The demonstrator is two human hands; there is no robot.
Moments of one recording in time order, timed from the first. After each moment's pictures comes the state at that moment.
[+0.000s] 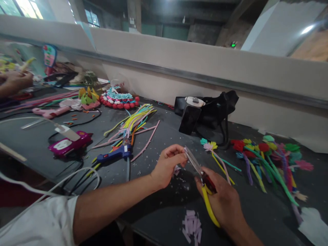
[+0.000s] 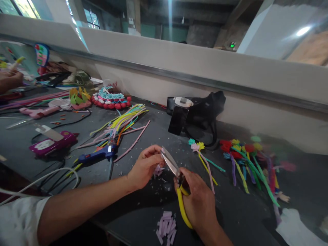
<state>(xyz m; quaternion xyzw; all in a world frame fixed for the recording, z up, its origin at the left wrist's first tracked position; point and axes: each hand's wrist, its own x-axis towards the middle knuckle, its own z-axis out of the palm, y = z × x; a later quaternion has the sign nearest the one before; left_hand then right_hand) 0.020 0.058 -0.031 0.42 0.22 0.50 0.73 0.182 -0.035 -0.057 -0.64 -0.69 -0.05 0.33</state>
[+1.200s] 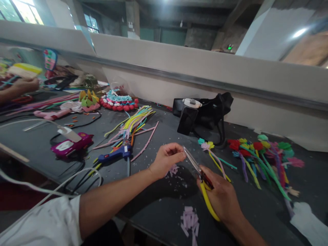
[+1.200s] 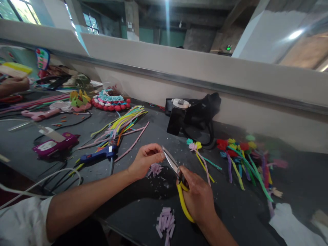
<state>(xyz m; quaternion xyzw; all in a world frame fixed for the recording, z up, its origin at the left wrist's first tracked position) 0.014 0.069 -0.030 0.52 0.24 0.48 0.67 0.199 -0.034 -0.065 -0.61 -0.74 -0.09 0.29</state>
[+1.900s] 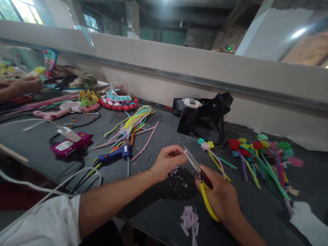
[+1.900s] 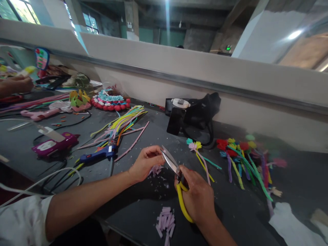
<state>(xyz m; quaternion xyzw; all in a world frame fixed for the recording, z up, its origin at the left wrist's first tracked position) 0.017 0.066 -0.036 0.49 0.23 0.45 0.71 0.191 -0.036 -0.058 -0.64 -0.71 -0.09 0.27</state>
